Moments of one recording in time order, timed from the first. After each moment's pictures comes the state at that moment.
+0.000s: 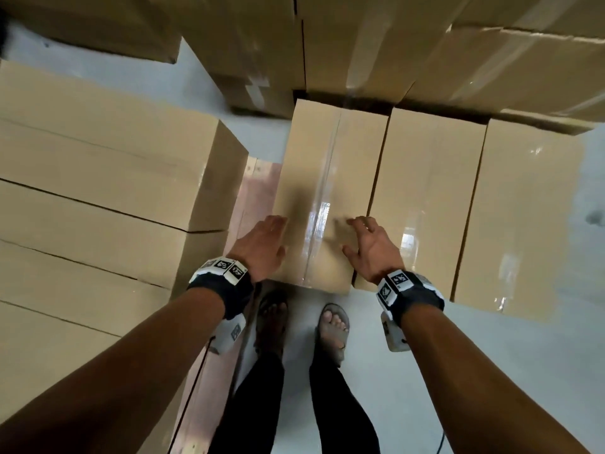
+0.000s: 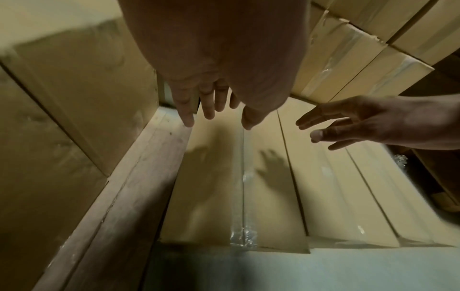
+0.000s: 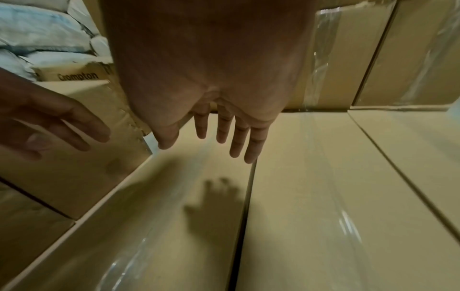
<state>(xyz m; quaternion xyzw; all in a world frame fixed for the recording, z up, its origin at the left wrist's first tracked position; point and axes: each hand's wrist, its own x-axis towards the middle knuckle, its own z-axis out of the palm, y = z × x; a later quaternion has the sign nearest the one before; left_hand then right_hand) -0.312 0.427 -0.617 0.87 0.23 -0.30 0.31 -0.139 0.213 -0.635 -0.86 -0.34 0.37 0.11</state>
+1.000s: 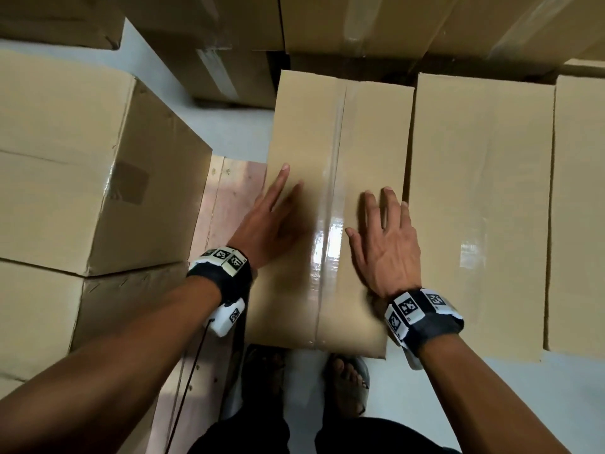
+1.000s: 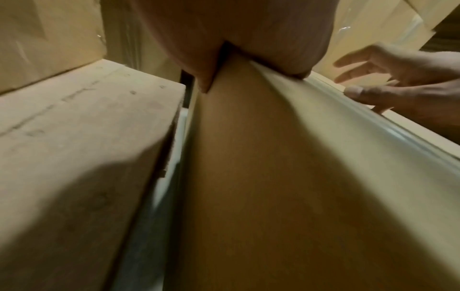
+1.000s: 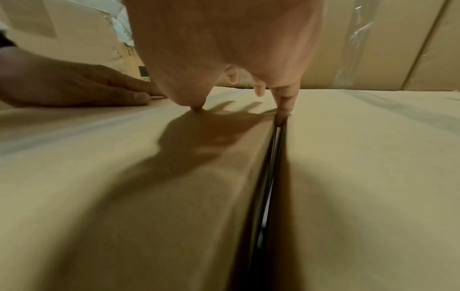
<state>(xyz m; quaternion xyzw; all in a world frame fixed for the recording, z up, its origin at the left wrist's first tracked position) -0.255 0.465 -0.823 0.94 0.12 -0.05 0.32 -0.128 0.233 -0.795 -0.93 -0.35 0.13 0.02</state>
